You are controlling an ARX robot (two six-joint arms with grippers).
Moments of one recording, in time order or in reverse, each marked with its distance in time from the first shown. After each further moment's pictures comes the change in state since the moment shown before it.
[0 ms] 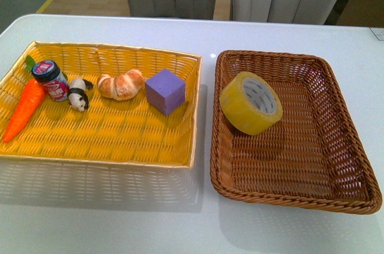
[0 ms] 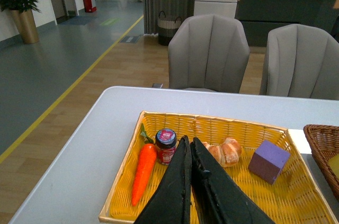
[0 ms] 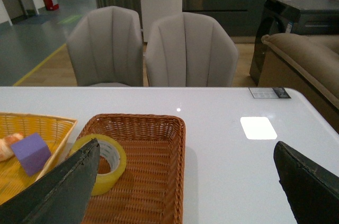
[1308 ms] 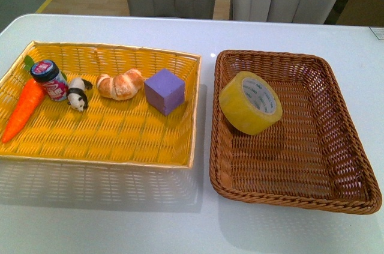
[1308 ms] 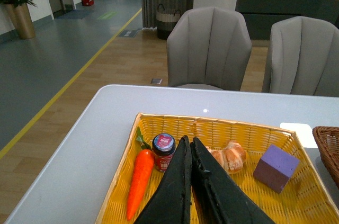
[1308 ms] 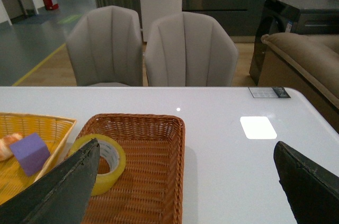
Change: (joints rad) left arm -0.001 0.655 0.000 0.647 0.000 0.000; right arm 0.000 0.000 0.000 0.000 0.000 0.000
